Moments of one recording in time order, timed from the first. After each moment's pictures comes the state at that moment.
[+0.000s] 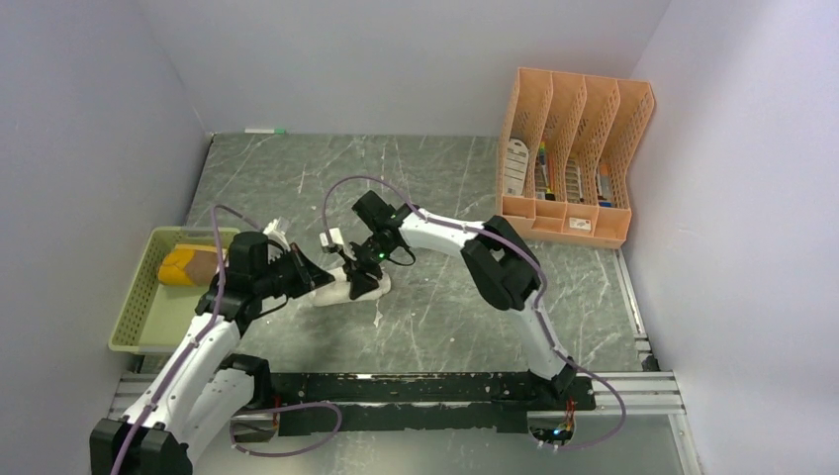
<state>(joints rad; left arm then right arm) -0.19 0.79 0.47 -0.31 0.45 -0.71 0.87 2.17 1.61 -0.50 -0.83 -0.73</state>
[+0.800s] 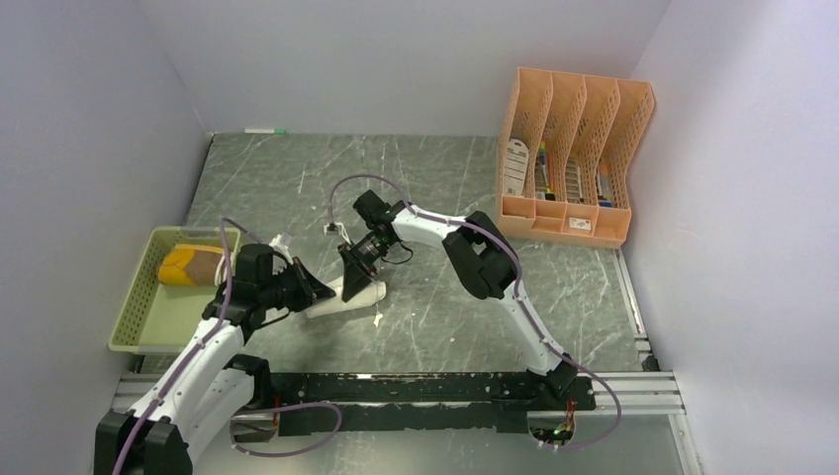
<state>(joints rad) -0.19 0.79 0.38 -0.31 0.45 -0.75 0.80 2.44 1.83 -0.63 -1.25 -0.30</state>
